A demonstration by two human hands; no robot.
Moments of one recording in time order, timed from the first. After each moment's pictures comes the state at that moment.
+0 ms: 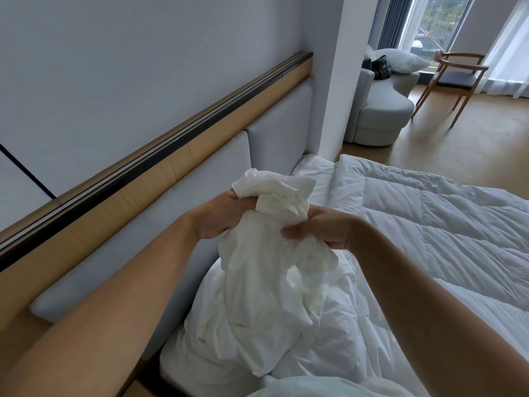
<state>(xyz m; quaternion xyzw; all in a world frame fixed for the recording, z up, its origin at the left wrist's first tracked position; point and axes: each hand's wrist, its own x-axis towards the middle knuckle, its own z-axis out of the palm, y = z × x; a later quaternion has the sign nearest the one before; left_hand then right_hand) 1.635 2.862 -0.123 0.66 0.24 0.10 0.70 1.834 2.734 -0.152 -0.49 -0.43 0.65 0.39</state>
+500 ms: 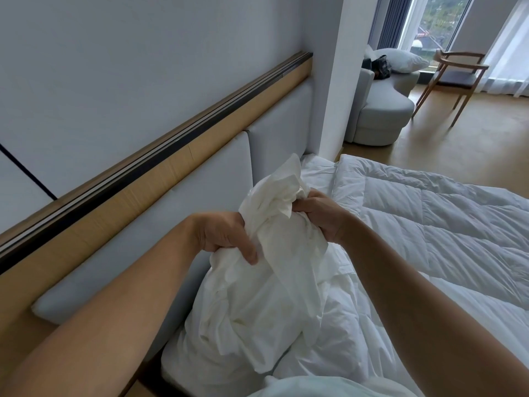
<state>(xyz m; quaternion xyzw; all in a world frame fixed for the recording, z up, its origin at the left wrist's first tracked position) 1.624 2.864 -0.127 0.69 0.25 -0.19 0.65 1.826 2.749 -0.149 -0.53 -0.36 0.55 0.54</state>
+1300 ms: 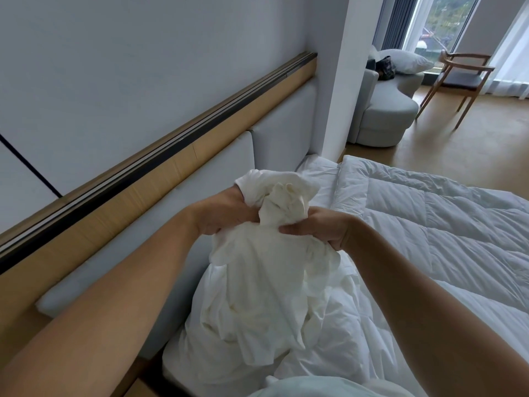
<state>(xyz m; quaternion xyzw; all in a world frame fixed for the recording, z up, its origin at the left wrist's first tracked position) 1.630 2.872 -0.112 0.74 0.27 0.02 0.61 1.825 2.741 -0.154 -0.54 -0.40 0.62 0.39</state>
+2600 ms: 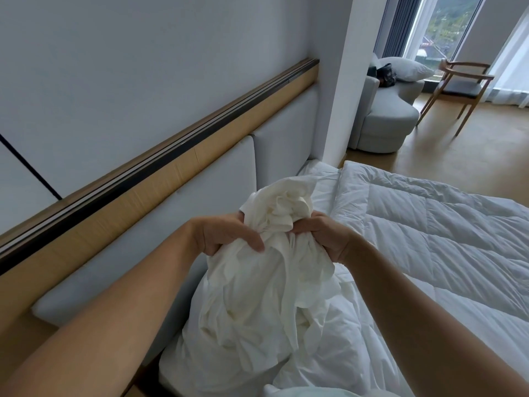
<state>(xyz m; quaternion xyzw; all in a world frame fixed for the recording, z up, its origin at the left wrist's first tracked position) 1.624 2.869 -0.126 0.66 0.31 -0.12 0.67 1.824 2.745 -0.175 -0.51 -0.33 0.61 0.50</state>
